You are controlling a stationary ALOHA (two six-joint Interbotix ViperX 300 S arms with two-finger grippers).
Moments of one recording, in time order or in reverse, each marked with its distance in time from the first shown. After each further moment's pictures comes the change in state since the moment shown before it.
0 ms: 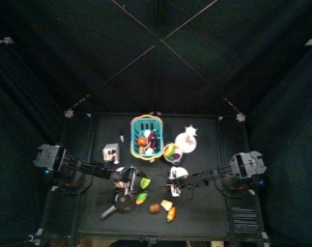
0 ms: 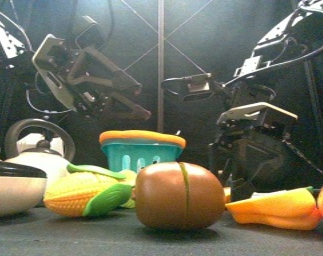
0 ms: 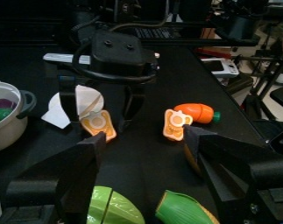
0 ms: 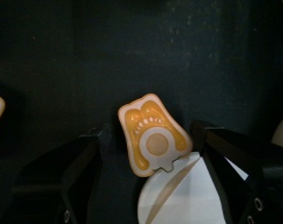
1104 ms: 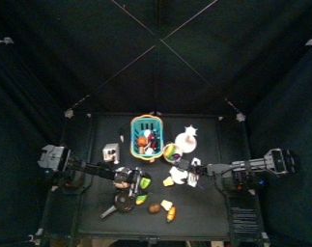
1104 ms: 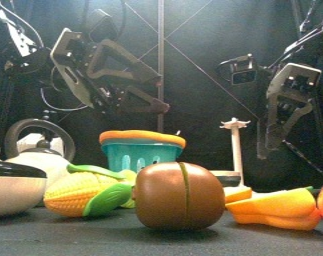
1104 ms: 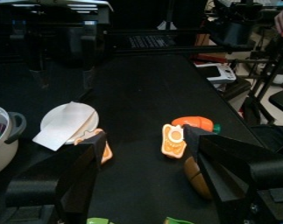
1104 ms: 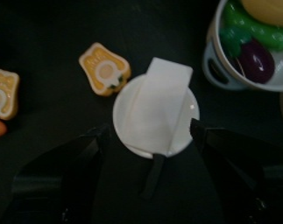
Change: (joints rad) left arm -0.003 0.057 -0.089 0.035 0.000 0.002; right arm -0.103 -0.472 0.279 0.239 -0.002 0.003
